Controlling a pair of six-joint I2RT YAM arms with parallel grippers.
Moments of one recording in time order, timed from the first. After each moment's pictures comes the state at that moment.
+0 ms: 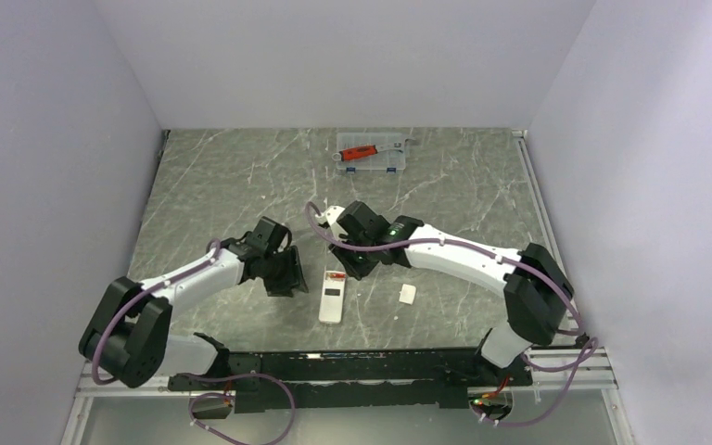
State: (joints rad) left arm -0.52 1.29 0.64 -0.49 0.18 -0.72; right arm 0.94 1.62 1.20 -0.58 -0.06 0.05
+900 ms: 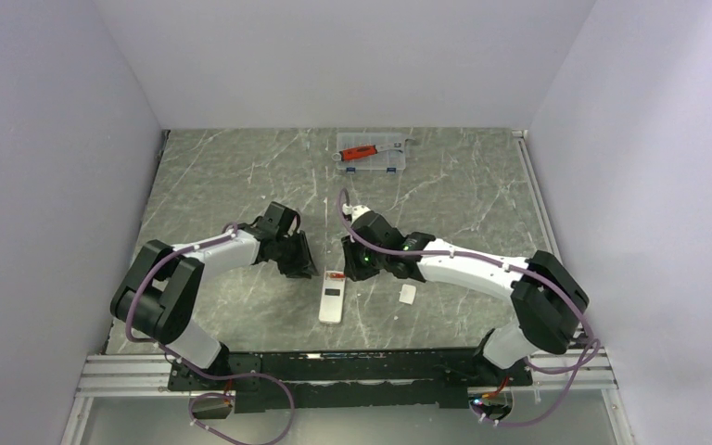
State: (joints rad) left arm -0.48 1.56 0.77 -0.30 0.27 -0.72; right arm 0.92 1.50 0.95 -0.28 -0.03 0.47
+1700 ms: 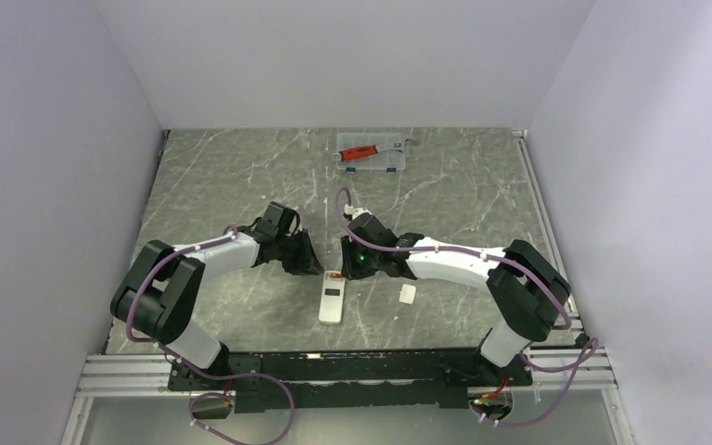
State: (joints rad) left arm -0.48 1.56 0.75 -0.19 0.34 -0.73; right arm 0.89 1.61 0.94 -0.19 -0.02 0.58
